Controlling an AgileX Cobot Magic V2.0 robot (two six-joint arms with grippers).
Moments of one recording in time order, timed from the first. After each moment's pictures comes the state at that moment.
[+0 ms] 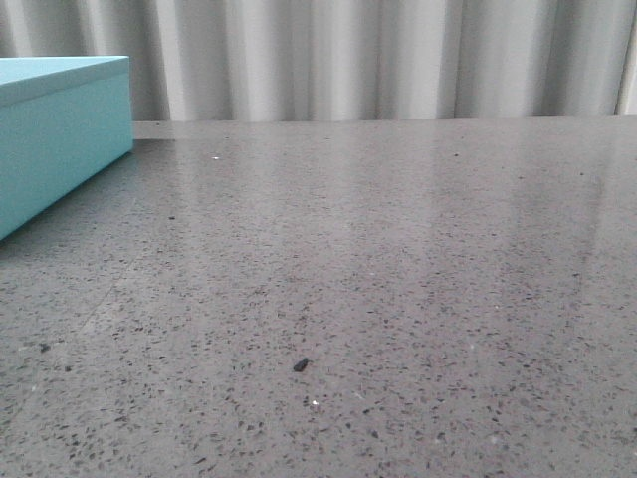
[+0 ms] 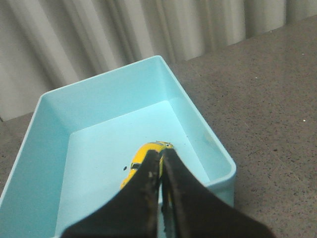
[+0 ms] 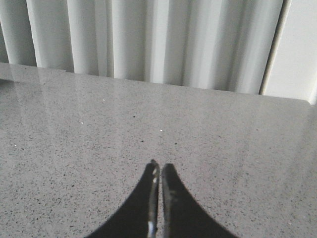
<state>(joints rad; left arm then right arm) 0.01 0.41 -0.56 -0.43 0.48 0.62 0.15 0.12 -0.35 -0.20 0.38 0.09</state>
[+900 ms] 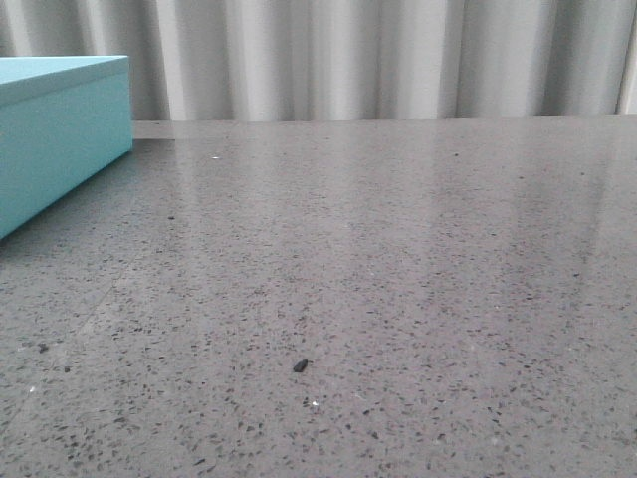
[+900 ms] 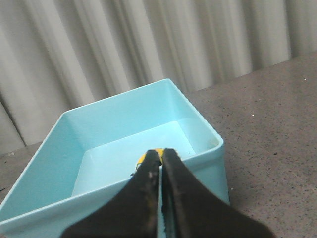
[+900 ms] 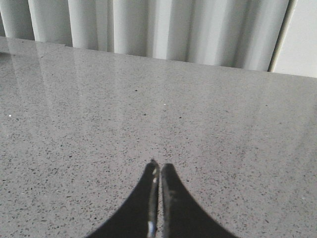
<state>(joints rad) 0.01 0.00 -0.32 -0.44 0.44 0.63 0.15 0.12 -0.25 -0.20 0.34 0.09</state>
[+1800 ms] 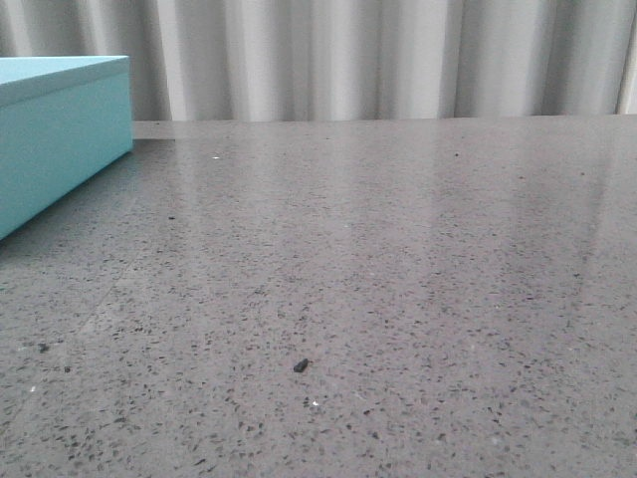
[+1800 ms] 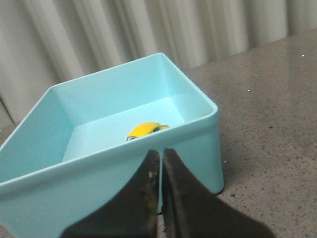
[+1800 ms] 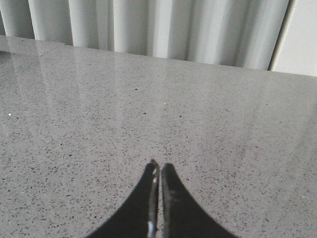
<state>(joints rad) 0.01 0.00 -0.24 -0.44 0.43 0.62 0.15 0.12 -0.25 -0.20 0.34 0.09</state>
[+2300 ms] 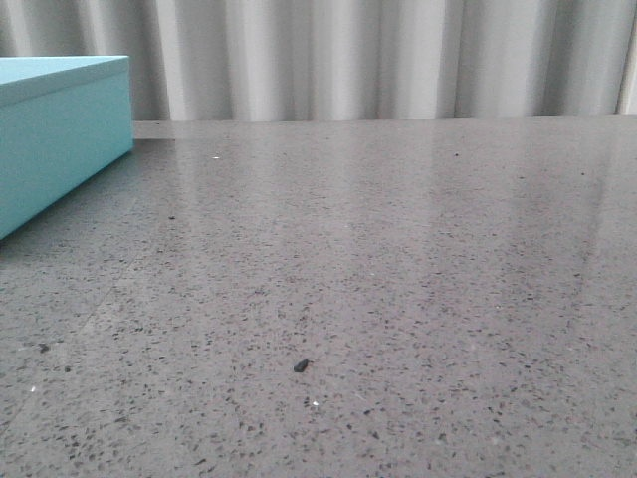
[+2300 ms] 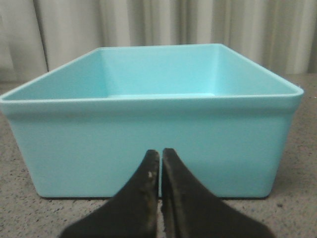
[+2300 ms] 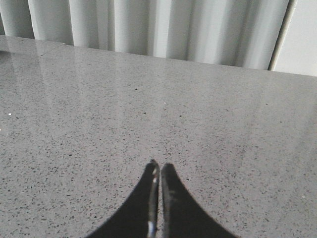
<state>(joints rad) 0.01 0.00 0.00 -0.02 0.09 -0.02 0.15 0.12 -0.25 -0.20 0.34 0.09</state>
